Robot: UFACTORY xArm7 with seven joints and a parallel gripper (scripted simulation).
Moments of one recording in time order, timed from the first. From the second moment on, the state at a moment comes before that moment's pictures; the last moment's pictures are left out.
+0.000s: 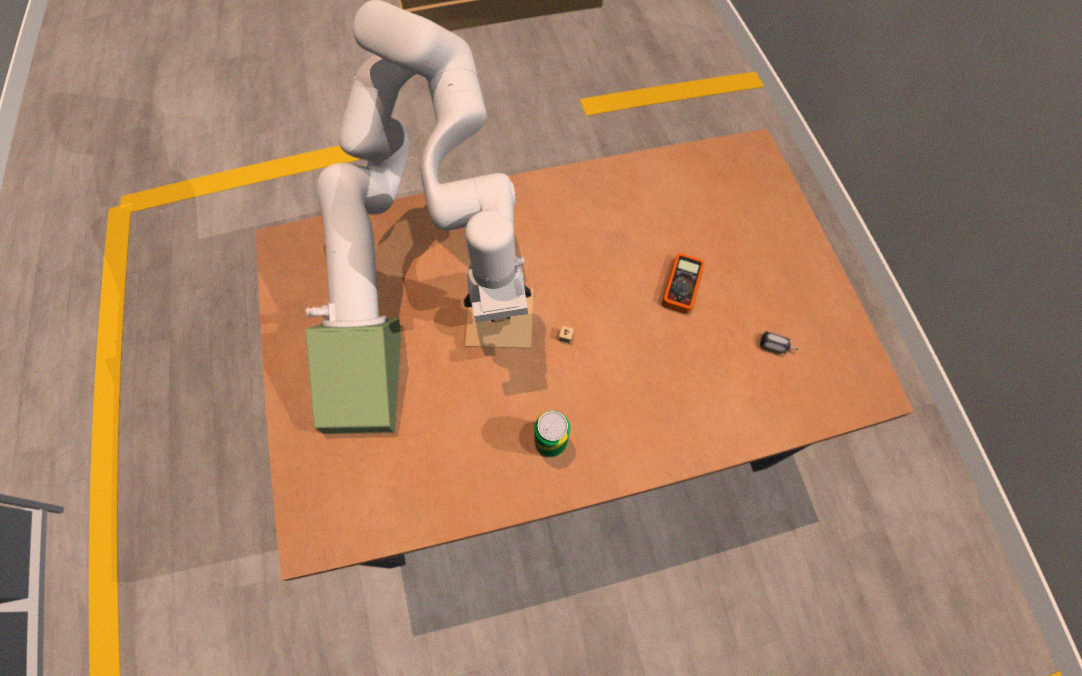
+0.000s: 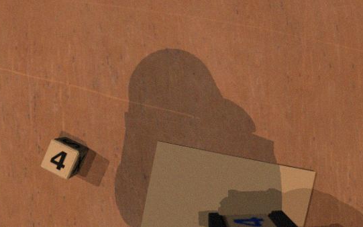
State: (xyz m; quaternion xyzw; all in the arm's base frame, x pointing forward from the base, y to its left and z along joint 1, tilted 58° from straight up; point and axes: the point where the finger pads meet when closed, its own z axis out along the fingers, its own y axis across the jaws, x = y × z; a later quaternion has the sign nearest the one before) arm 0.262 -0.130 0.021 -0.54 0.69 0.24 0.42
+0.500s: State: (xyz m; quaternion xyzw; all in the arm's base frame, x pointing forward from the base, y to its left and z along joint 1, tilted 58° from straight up) arm 0.279 -0.086 -0.008 -0.54 0.69 0.24 0.42
